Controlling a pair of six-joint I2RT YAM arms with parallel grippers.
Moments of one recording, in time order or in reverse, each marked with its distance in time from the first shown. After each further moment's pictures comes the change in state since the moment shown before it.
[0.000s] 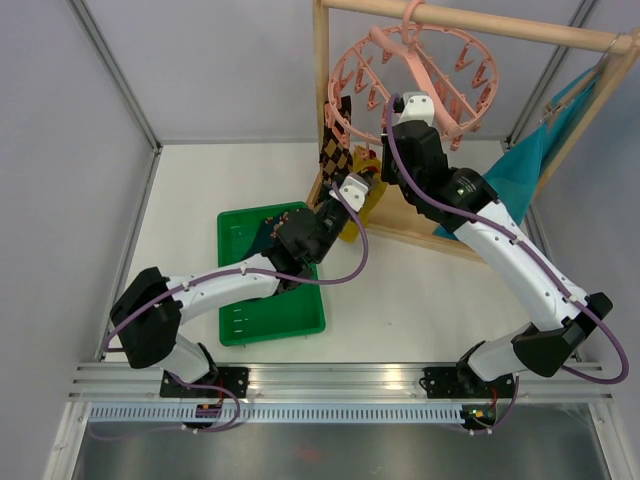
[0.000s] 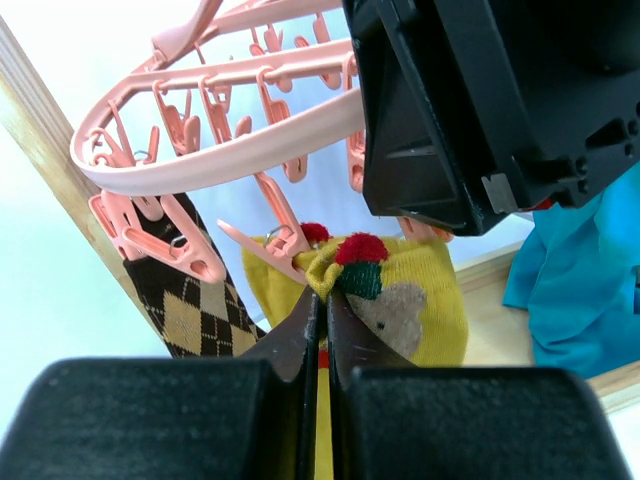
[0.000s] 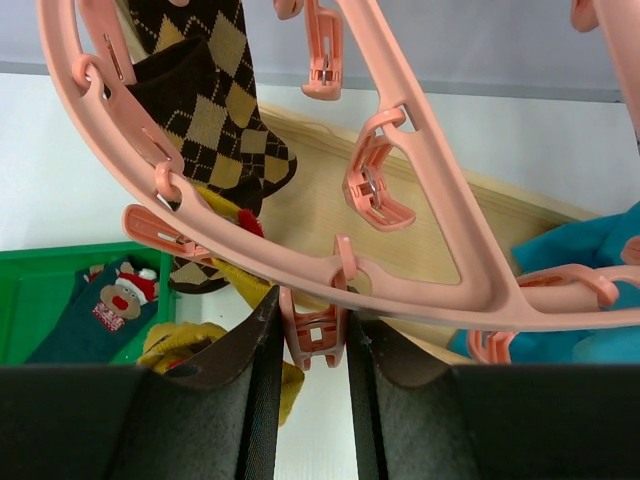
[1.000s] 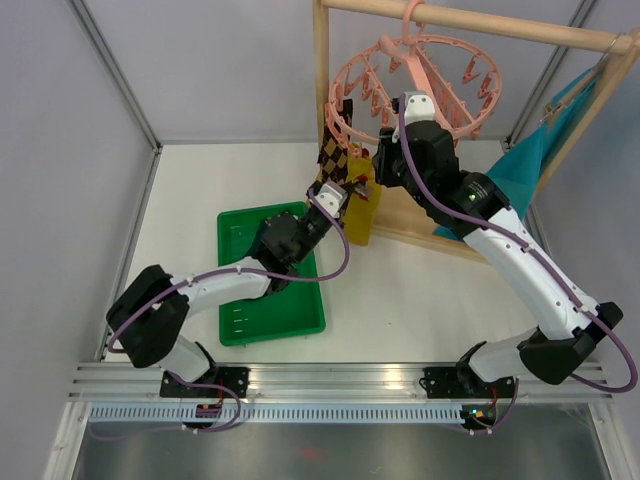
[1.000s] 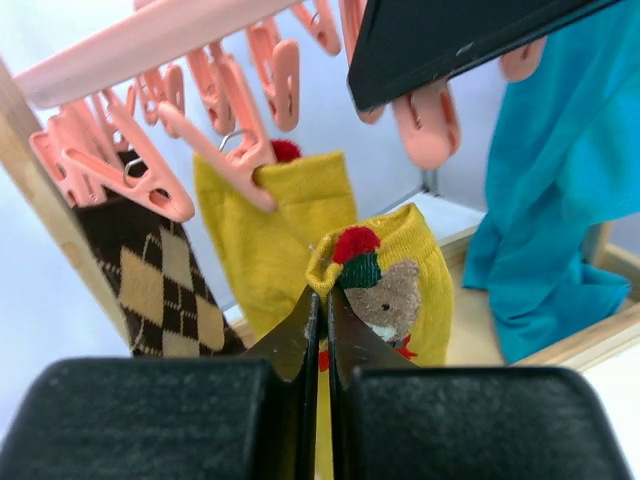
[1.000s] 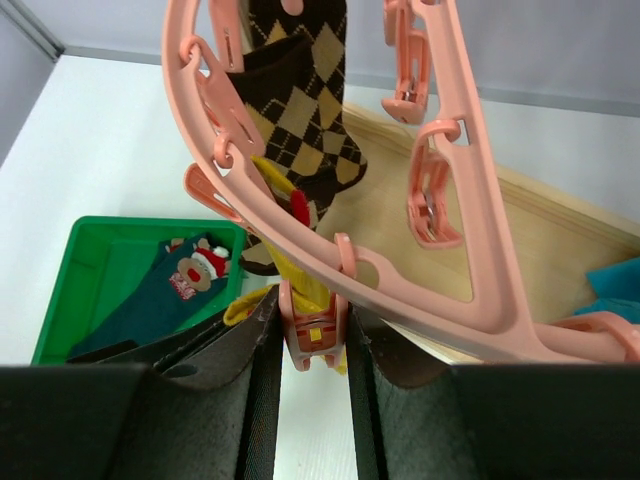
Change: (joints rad) left arm 0.107 -0.002 -0.172 0.167 0.209 -0.120; right arm 0.000 -0.042 -0.005 0.018 -0.173 0.008
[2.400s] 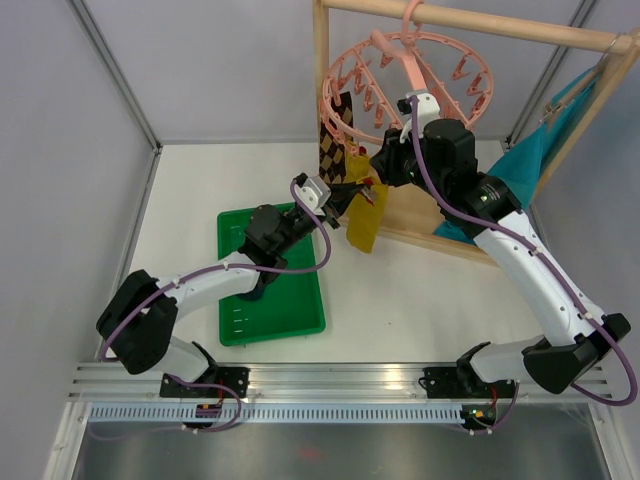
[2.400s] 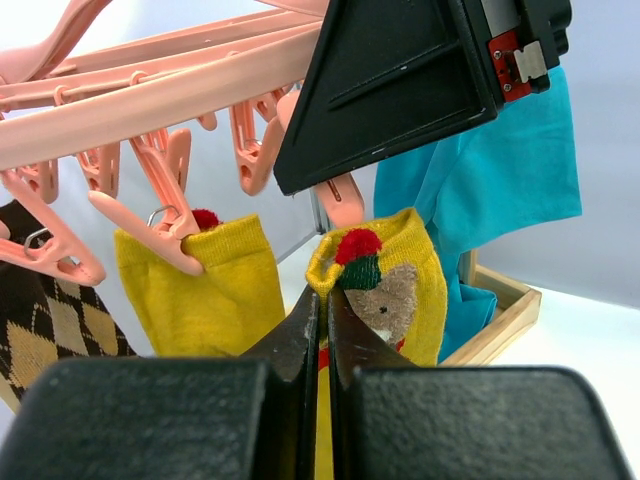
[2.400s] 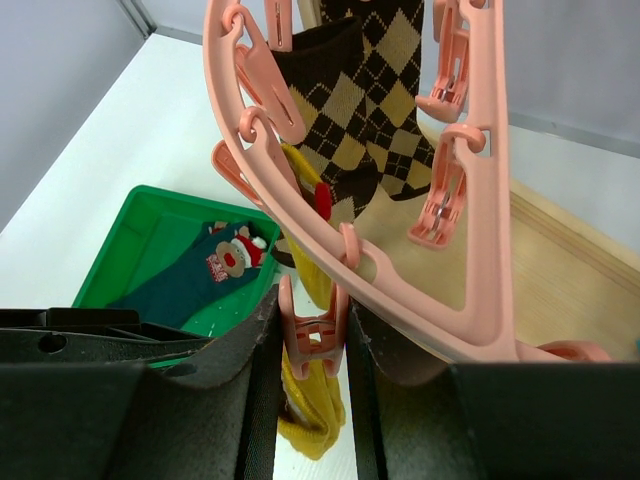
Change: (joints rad) left arm 0.100 -0.056 0.003 0.013 0.372 -0.182; right arm -0.119 -0.061 -0.111 0.135 -0.327 -0.098
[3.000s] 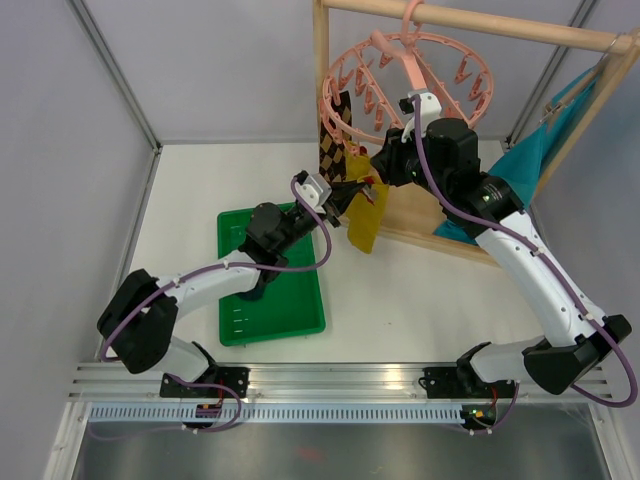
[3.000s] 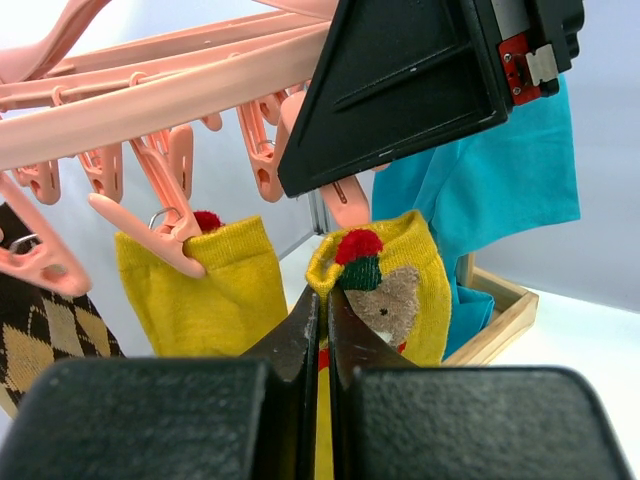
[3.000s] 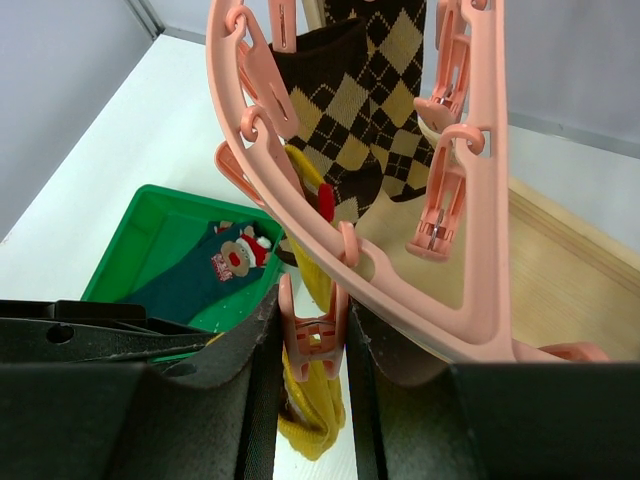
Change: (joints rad) left arm 0.001 0.004 0.015 -0.015 0.000 -0.011; right arm -0.013 -0.005 -0.001 0.002 -0.029 0.002
